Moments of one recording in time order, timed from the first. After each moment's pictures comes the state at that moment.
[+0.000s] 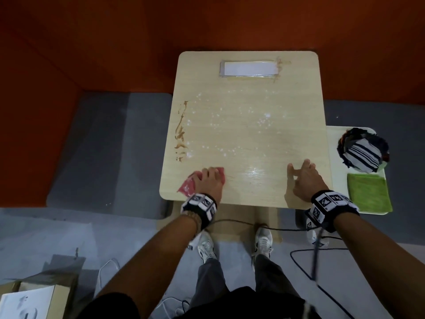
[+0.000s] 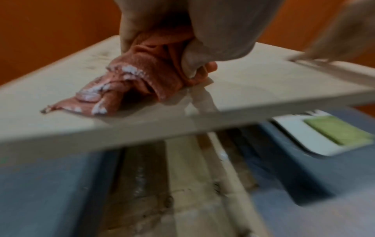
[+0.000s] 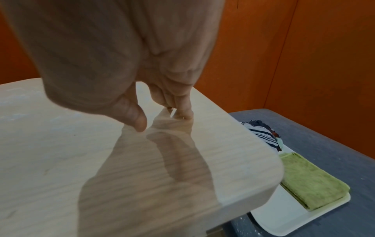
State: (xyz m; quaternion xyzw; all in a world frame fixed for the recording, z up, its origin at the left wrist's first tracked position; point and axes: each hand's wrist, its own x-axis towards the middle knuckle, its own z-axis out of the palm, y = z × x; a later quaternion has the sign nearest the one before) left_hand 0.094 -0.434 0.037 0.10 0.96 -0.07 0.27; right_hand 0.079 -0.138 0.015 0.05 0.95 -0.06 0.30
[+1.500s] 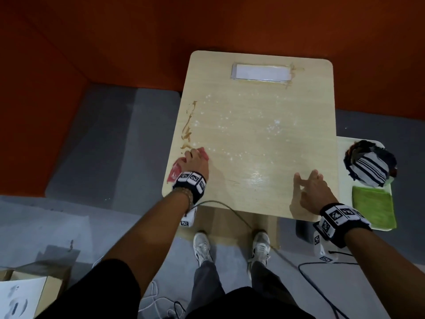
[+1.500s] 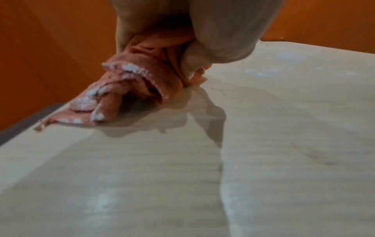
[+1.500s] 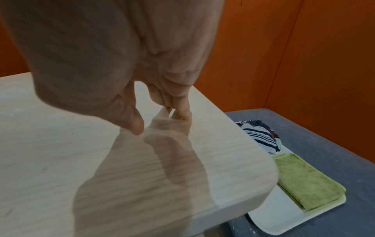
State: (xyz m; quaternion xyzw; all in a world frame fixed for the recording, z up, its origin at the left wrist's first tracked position) left_hand 0.037 -0.478 0.031 -0.06 0.97 -0.06 0.23; right_hand 0.080 -0.139 0.019 0.02 0.95 -0.03 0.30
